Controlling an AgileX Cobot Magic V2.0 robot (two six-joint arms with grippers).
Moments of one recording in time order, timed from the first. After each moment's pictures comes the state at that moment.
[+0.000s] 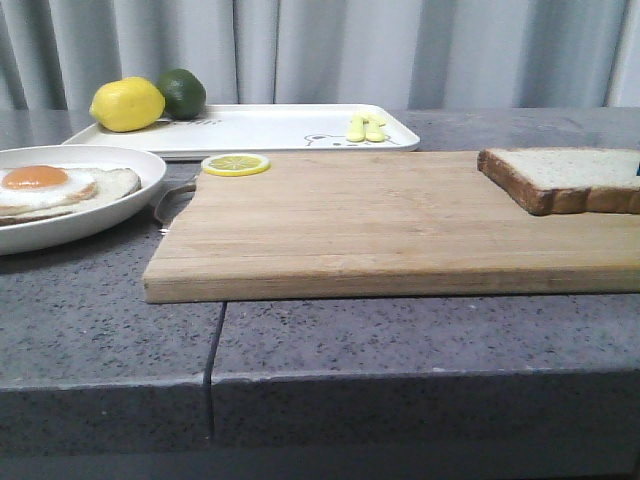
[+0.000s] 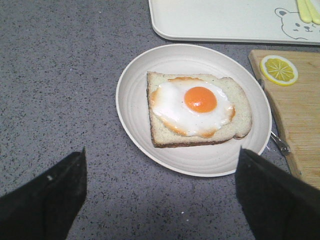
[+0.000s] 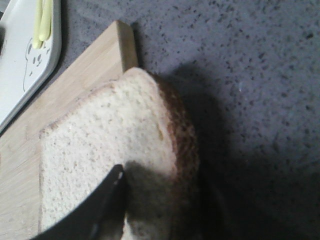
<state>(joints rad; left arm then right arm) 0.02 0.63 -0.78 -0.19 0.86 0.01 -0.37 1.50 -0.67 1.45 0.72 -1.01</state>
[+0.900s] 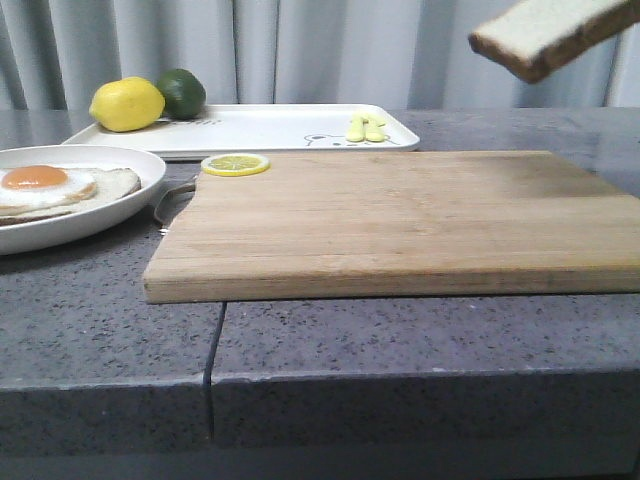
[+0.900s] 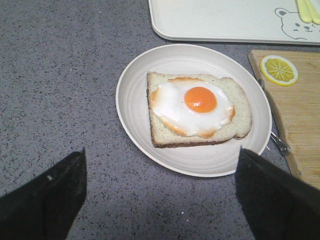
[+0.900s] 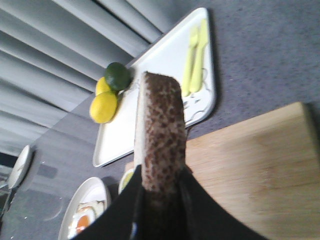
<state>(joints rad) 0.02 0.63 -0.78 -0.19 0.86 0.01 -0.29 1.23 -0.87 1.43 0.83 -0.75</state>
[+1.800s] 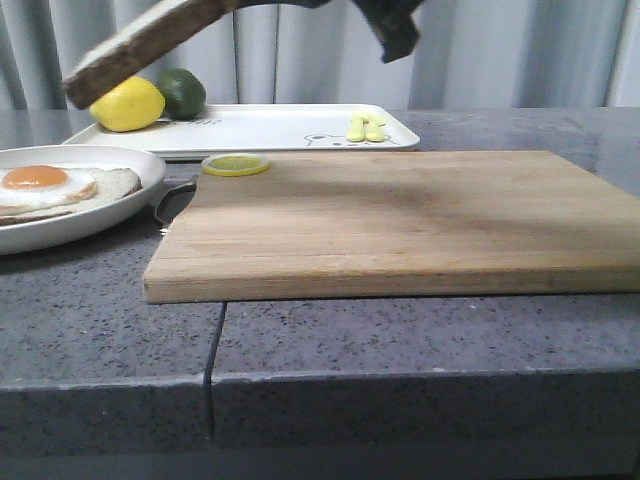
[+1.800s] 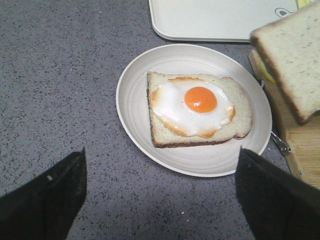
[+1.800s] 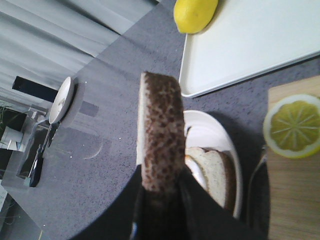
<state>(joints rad) 0.02 0.63 -0.78 -0.19 0.86 0.01 0.71 1.56 -1.13 1.82 0.11 -0.84</state>
